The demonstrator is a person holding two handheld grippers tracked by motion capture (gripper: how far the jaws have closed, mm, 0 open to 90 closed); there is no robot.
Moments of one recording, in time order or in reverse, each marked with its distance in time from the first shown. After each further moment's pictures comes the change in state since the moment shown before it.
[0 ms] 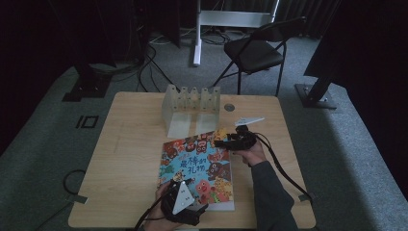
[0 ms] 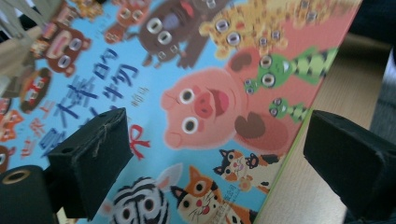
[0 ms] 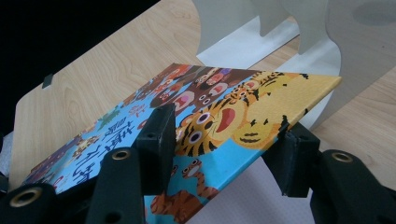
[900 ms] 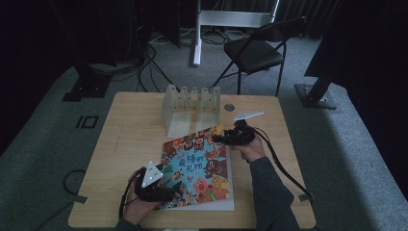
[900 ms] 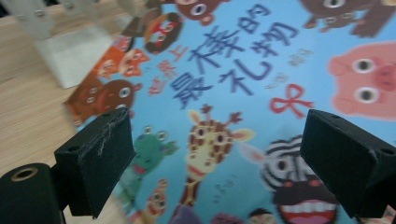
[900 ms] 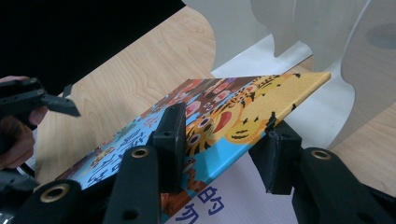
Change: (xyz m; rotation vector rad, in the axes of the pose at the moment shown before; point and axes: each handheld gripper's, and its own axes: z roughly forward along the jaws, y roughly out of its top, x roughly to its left) left arm 0.081 -0.028 -0.022 0.019 0.136 -0.228; right arm 0.010 0.022 -0.005 -0.014 0.037 -0.005
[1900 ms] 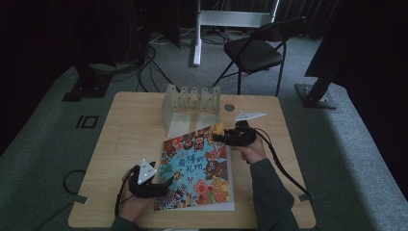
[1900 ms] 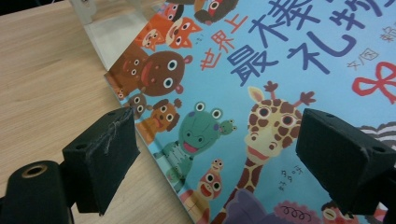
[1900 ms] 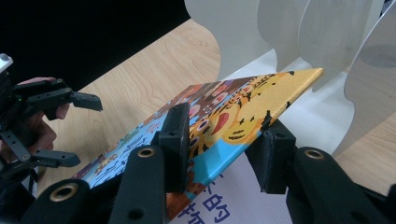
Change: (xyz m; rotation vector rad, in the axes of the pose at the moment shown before) left arm 0.018 -0.010 0.002 0.028 0.088 -0.016; right arm 0.014 0.003 -0.010 -0.045 -0.014 -0.026
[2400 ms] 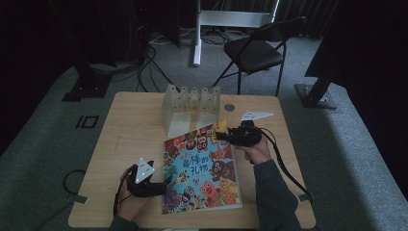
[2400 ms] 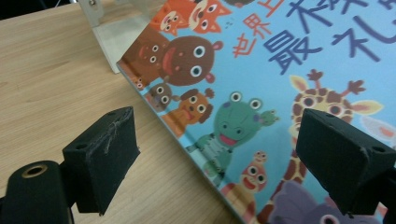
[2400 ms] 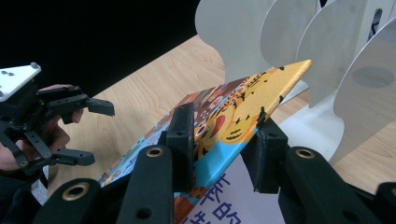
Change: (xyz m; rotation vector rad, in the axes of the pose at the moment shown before) left arm 0.005 0.001 -0.003 -0.010 0.007 -0.010; right arm 0.010 0.005 -0.021 -0.058 0.004 -0.026
